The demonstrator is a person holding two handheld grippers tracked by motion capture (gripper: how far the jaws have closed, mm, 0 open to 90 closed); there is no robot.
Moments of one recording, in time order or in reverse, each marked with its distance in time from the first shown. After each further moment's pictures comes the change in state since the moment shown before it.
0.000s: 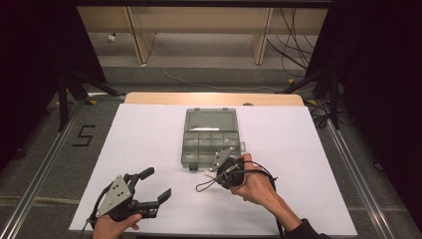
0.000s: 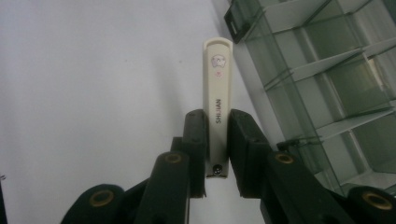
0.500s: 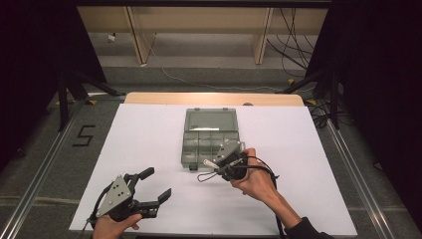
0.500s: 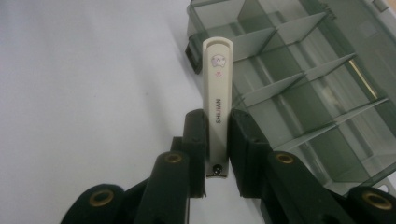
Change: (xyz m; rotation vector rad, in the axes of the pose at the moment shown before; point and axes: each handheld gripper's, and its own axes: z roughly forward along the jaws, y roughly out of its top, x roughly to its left) left arm 0.000 -0.001 0.001 0.004 0.002 -0.004; right arm -0.014 0.000 -0.006 -0.105 -0.073 0.048
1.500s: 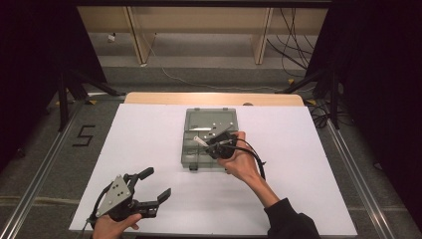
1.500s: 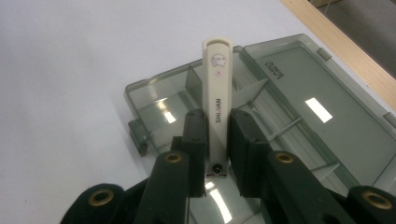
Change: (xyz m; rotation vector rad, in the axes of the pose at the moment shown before) left arm 0.002 -0.001 0.000 -0.011 -0.001 -0.002; right arm -0.033 0.037 0.028 -0.135 -0.072 0.100
